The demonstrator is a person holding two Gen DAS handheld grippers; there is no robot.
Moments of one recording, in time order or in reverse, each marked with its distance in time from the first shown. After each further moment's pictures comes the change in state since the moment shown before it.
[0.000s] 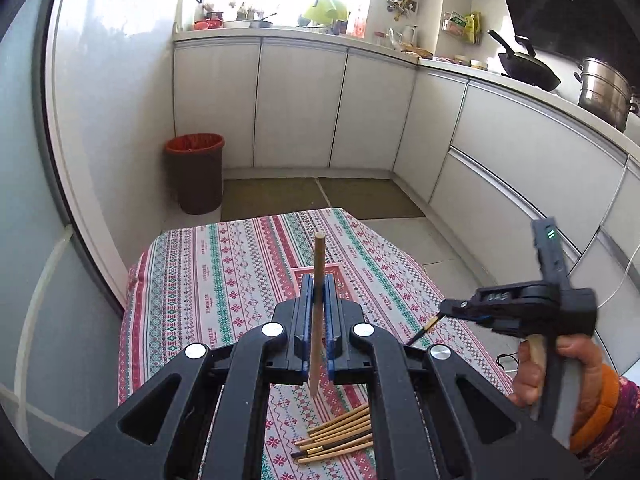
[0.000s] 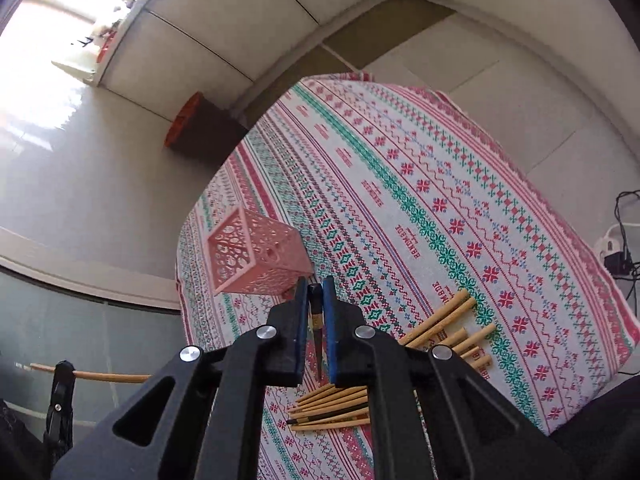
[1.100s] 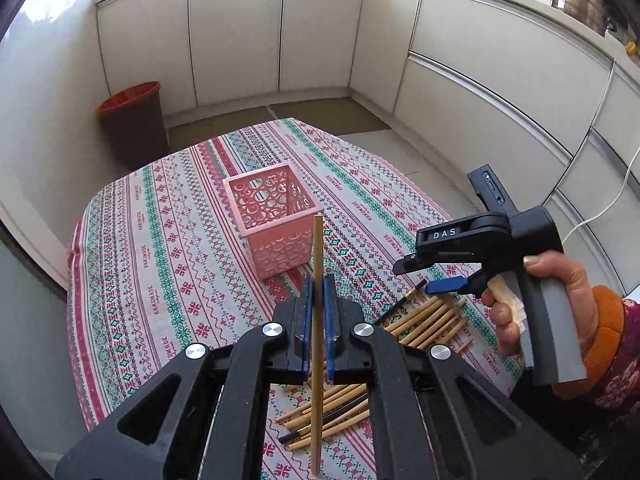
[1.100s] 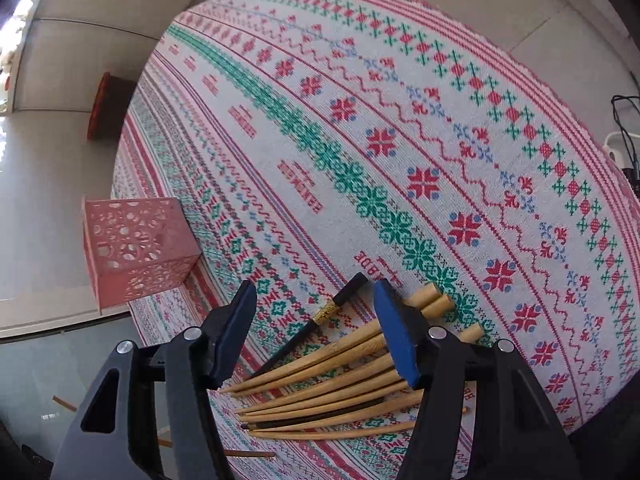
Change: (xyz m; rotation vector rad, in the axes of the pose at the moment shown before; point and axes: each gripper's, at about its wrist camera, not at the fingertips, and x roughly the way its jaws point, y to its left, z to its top) left arm 0.093 -0.016 -0.059 0.166 0.253 -0.127; right arm 0.119 -0.093 -0.016 0.255 0.285 -0.152
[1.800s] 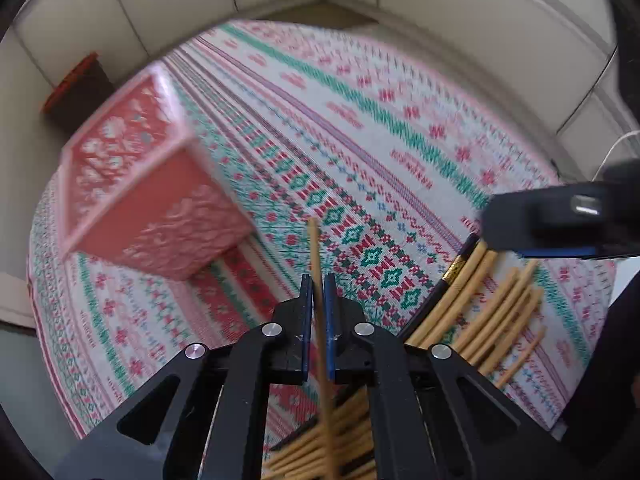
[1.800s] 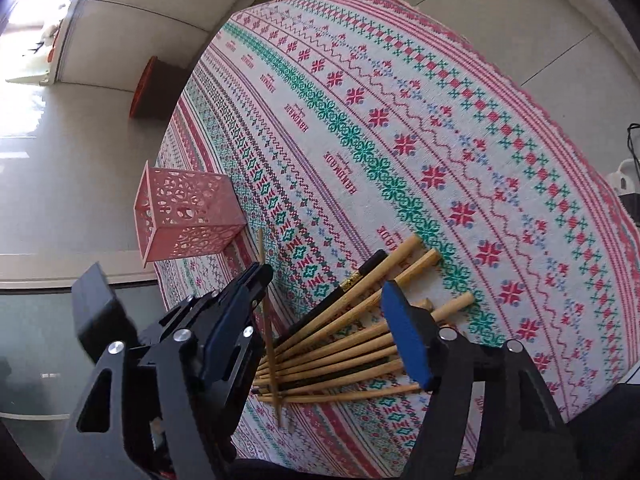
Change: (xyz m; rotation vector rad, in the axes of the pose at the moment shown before) left arm 0.117 -0.027 -0.015 0.182 0.316 0.050; right arm -0.036 0.007 -0.017 -0.099 -0.014 0.135
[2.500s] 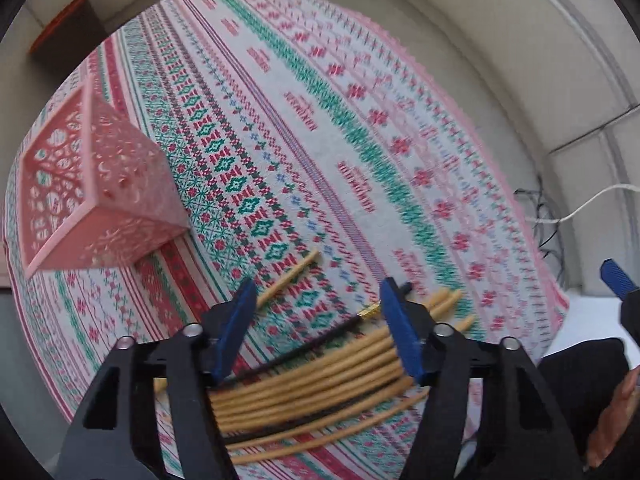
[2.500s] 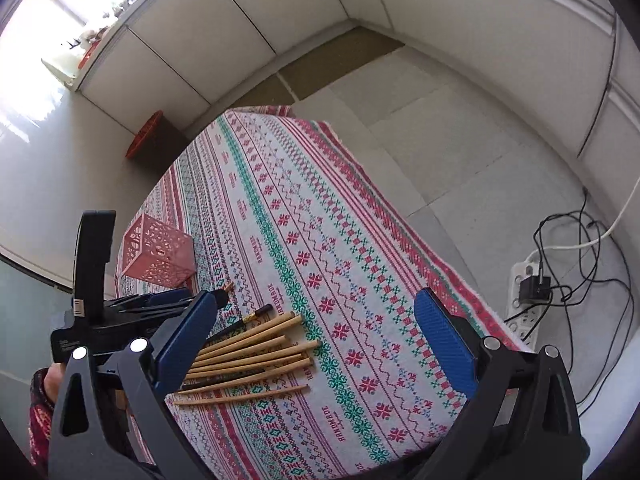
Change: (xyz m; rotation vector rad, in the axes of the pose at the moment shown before) left arm 0.047 -0.044 0.095 -0.135 0.260 -0.080; right arm -0.115 -0.059 -0.018 -0.143 -0.313 -0.134
